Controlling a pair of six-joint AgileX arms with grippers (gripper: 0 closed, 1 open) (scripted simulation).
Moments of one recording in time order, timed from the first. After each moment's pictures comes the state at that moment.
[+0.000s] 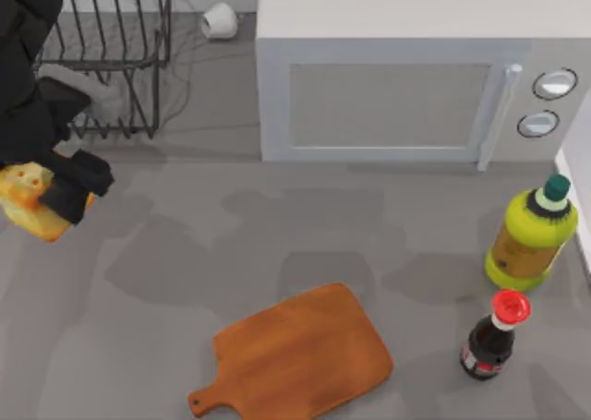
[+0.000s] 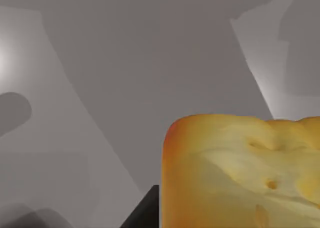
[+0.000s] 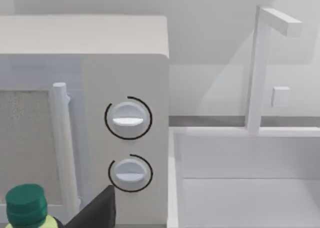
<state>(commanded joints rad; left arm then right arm) -0.13 1.87 1.44 -1.16 0.00 0.43 0.00 0.00 0.00 0.00 0.00 0.00</state>
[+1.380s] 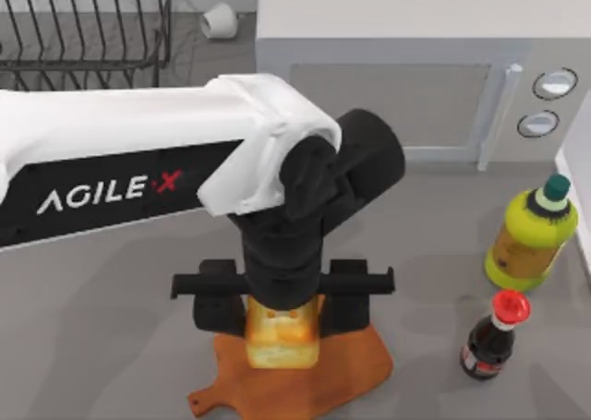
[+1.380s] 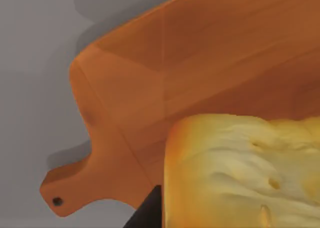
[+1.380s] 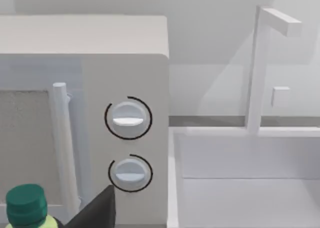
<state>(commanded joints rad) -0.88 1.85 1.33 -1.05 0.00 -0.86 0.00 0.00 0.00 0.00 0.00 0.00</state>
